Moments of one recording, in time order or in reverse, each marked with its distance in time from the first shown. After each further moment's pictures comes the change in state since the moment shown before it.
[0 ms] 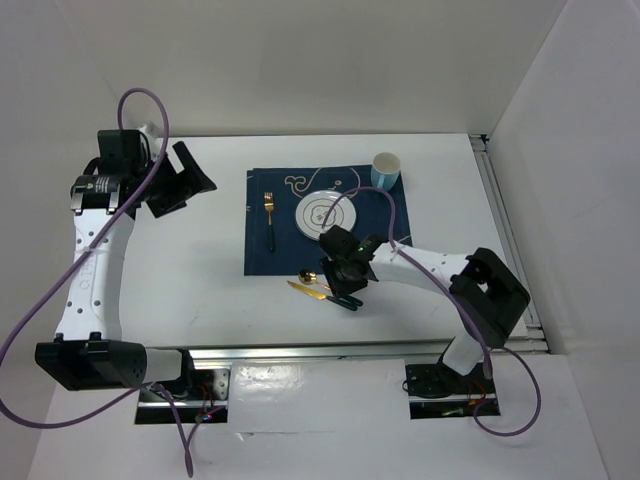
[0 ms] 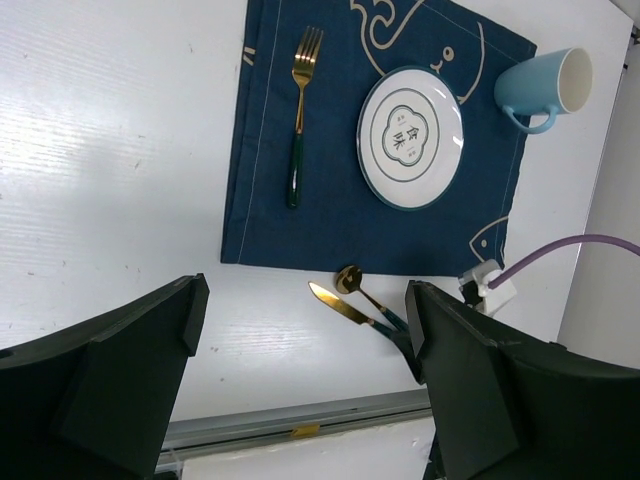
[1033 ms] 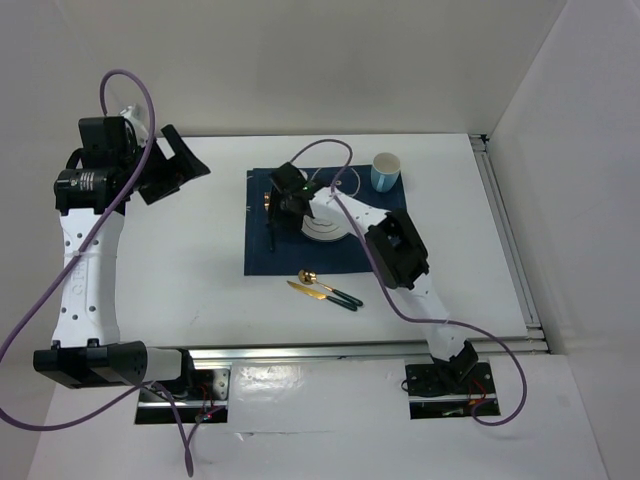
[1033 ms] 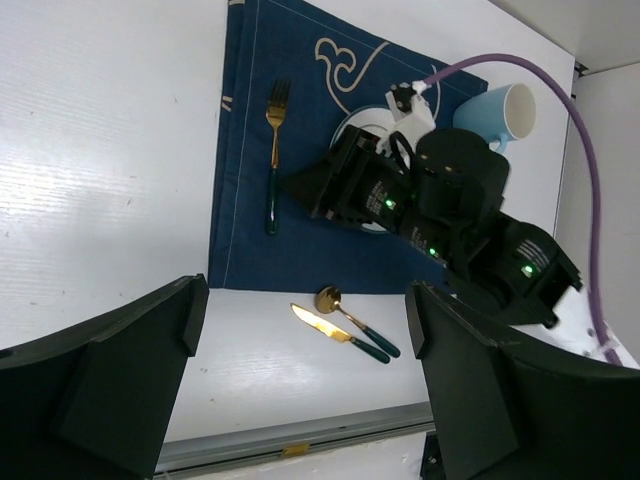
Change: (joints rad) left arm 0.016 0.013 0.144 -0.031 0.009 0.001; right arm -0.108 0.812 1.064 0.002 -0.091 0.360
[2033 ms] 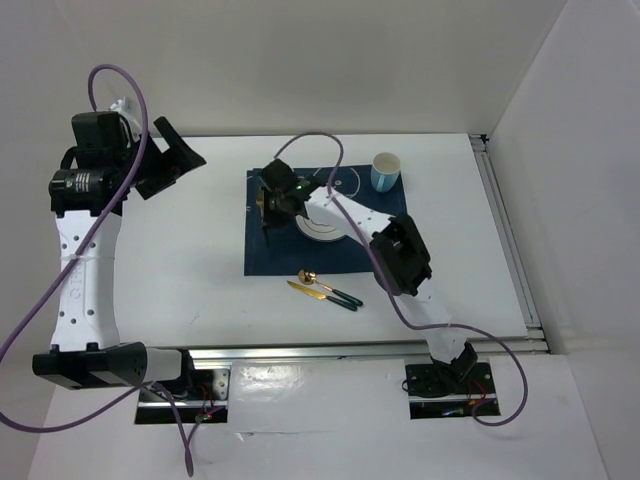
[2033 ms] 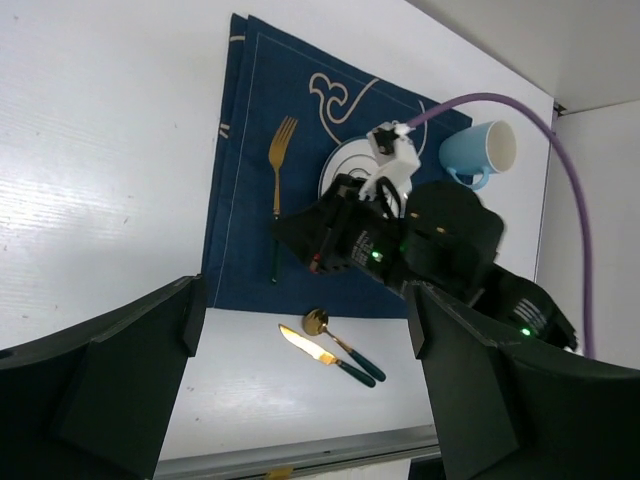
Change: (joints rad) left arm 0.000 -0.007 0.039 0.022 -0.035 -0.051; right arm 0.060 -0.120 0.002 -0.044 -0.015 -0.107
